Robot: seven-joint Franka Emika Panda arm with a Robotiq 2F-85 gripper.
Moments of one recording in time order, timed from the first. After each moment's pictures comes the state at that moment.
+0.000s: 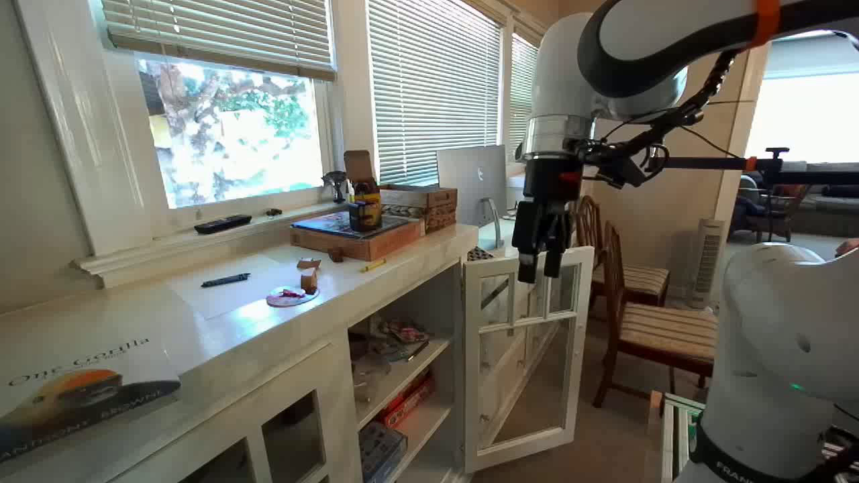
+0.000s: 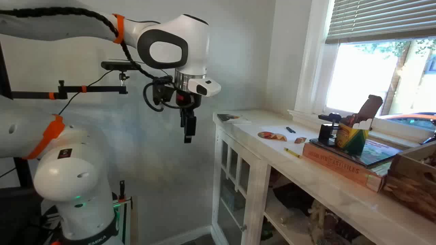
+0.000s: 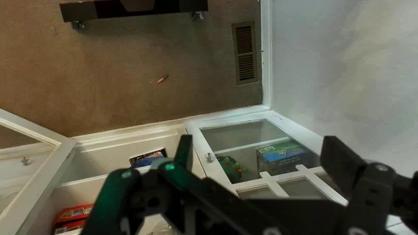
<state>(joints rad) 0.05 -0.95 -0.02 -2.71 0.23 1.76 0.08</state>
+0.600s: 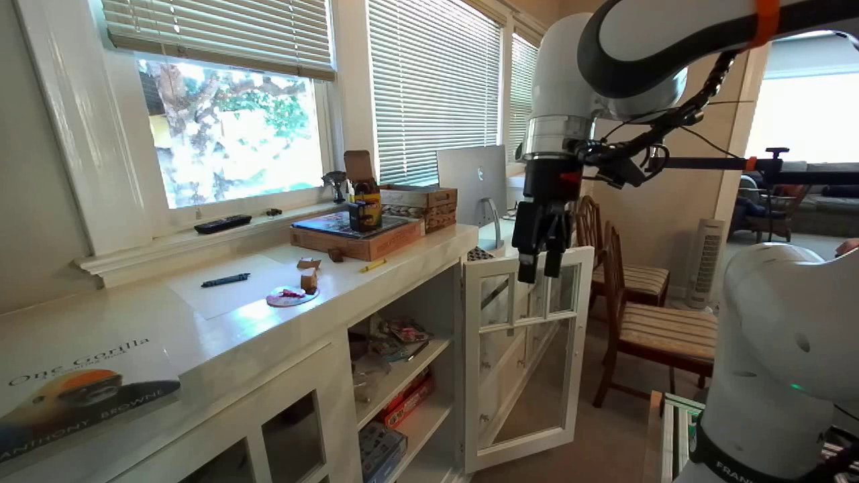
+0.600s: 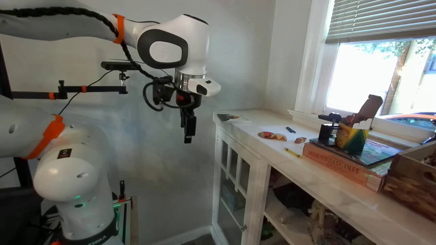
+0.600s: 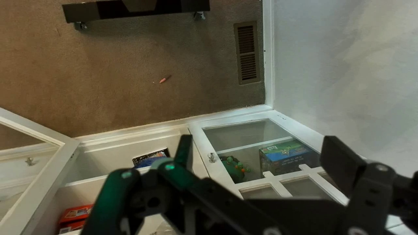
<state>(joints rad) 0.05 -0.95 -0.02 -2.71 0.22 1.76 0.08</state>
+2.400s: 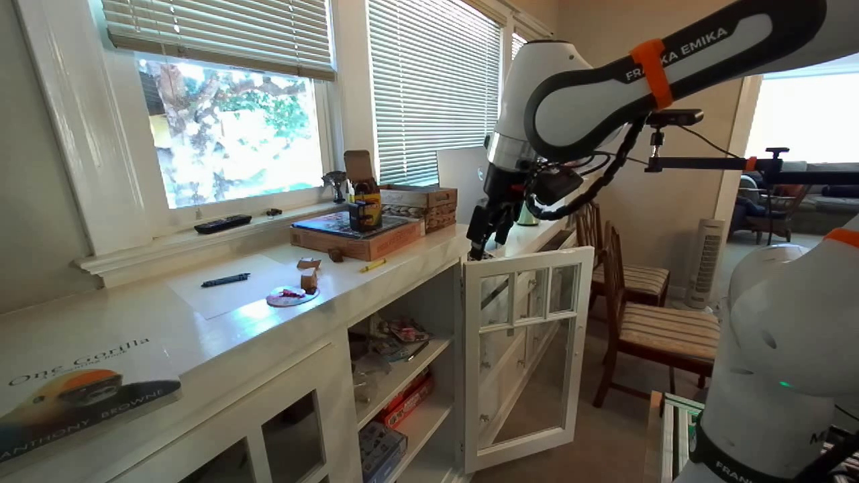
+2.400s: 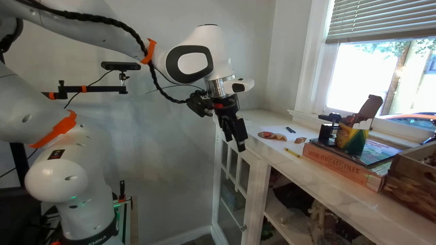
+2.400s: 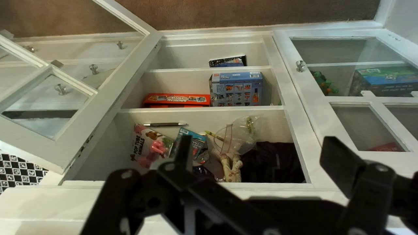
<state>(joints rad) -0.09 -0.72 0.01 -2.68 -0.08 2.26 0.00</state>
